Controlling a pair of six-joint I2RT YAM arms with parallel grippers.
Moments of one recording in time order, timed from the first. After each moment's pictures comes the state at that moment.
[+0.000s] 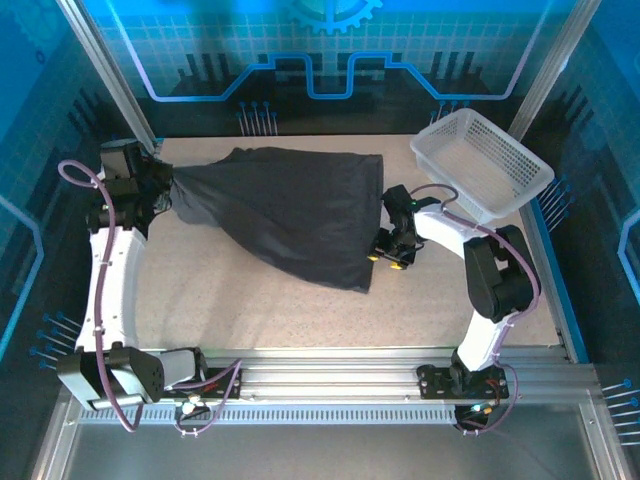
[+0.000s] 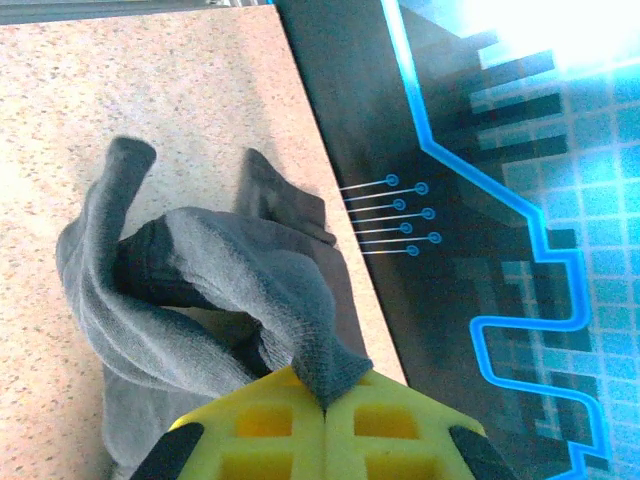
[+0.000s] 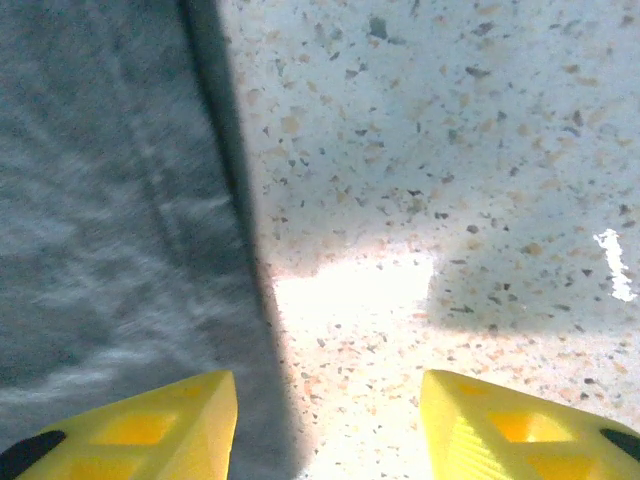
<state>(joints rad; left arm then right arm) 0.21 1.22 1.33 -0.66 0.00 -1.17 0.36 1.80 1.17 -0.79 -0.20 0.71</state>
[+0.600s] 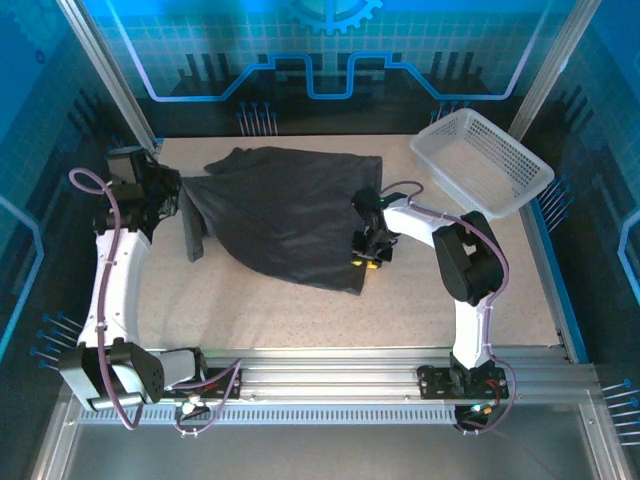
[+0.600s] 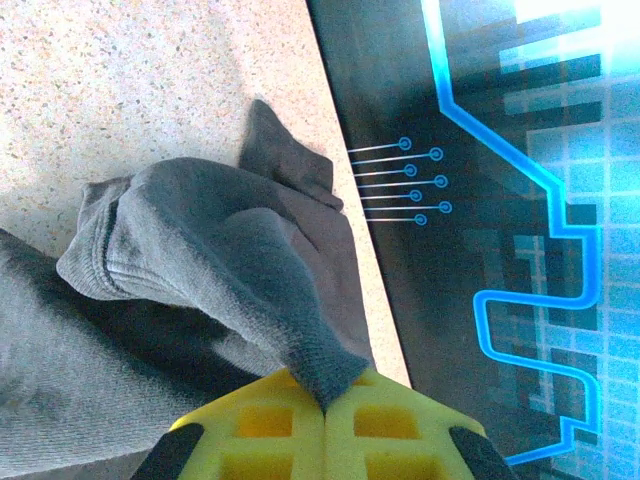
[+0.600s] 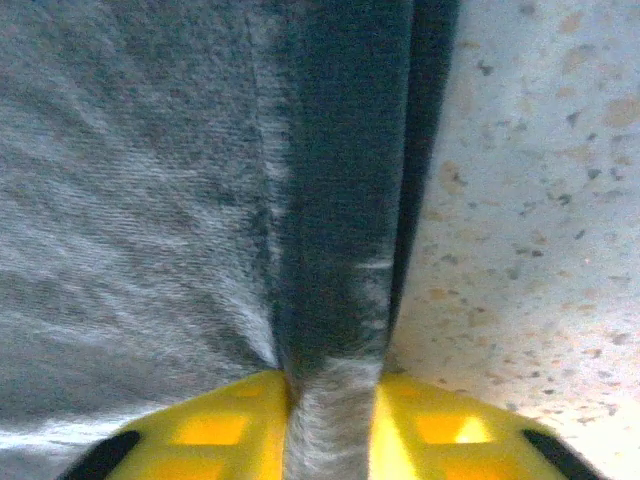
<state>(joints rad) 0.21 1.22 1.24 -0.61 0.08 -1.22 0.49 2.00 1.37 -0.88 -0.17 0.72</state>
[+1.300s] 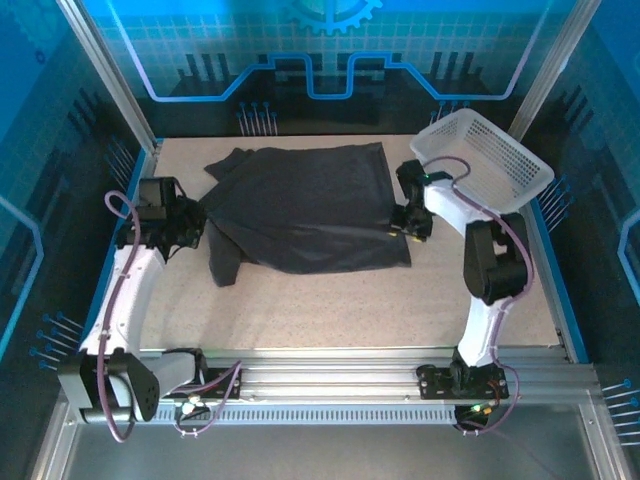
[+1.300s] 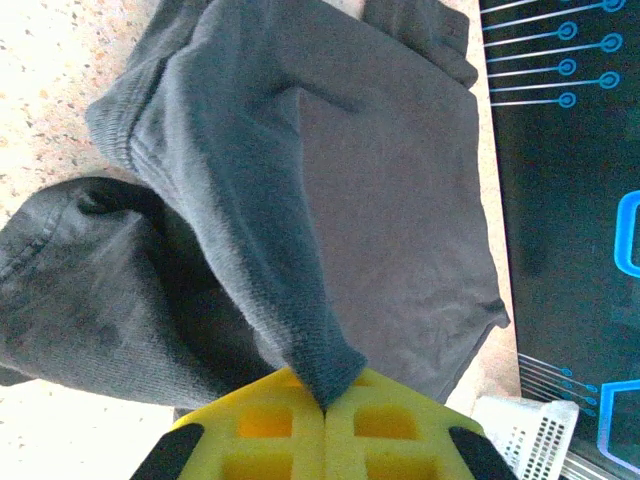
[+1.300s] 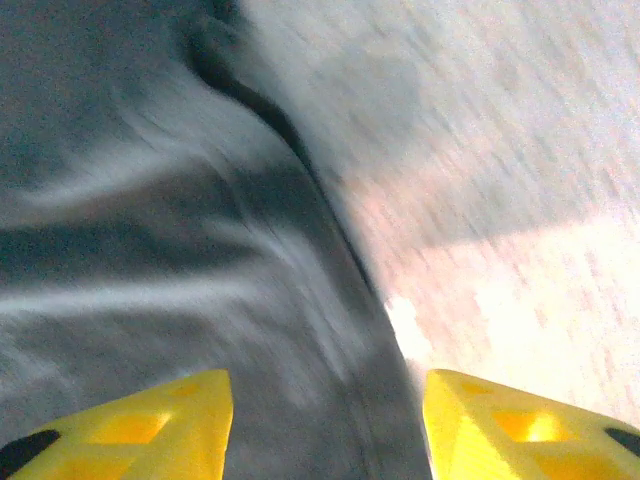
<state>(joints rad) 0.10 1.14 1.03 -0.70 0.13 -1.23 0.23 1.85 1.34 -0.92 -0.01 0.59</state>
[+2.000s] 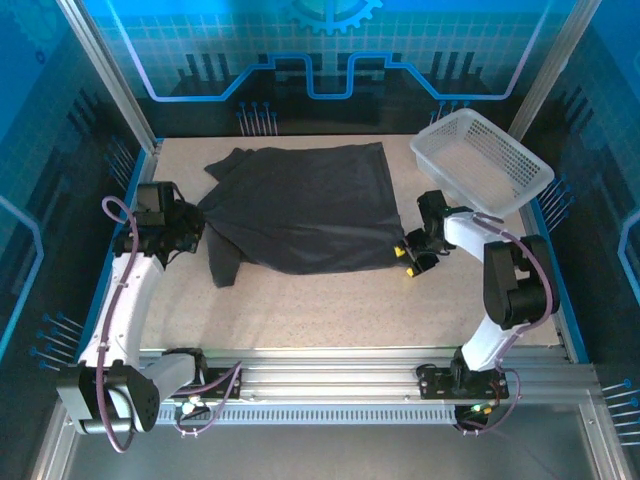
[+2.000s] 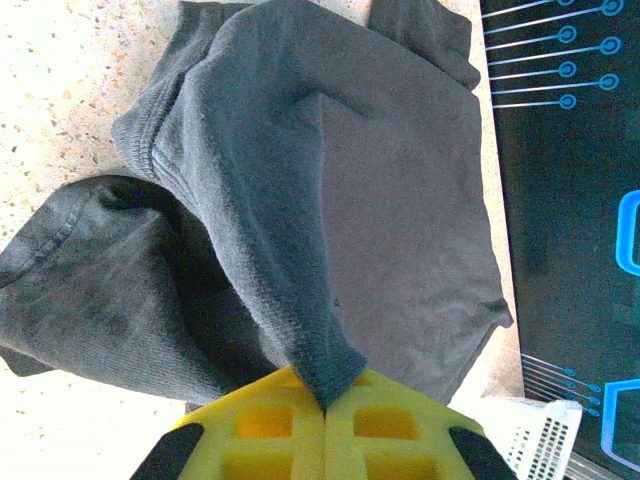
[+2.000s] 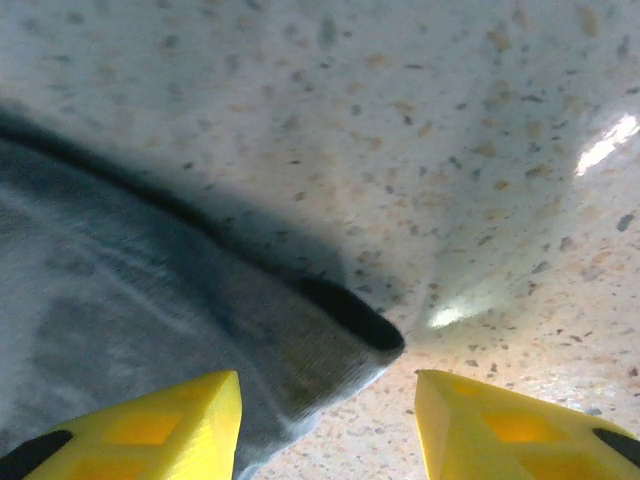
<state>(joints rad) 0.10 1.10 1.01 -0.72 0.12 -1.22 0.16 1.71 1.01 -0.71 -0.28 1.29</state>
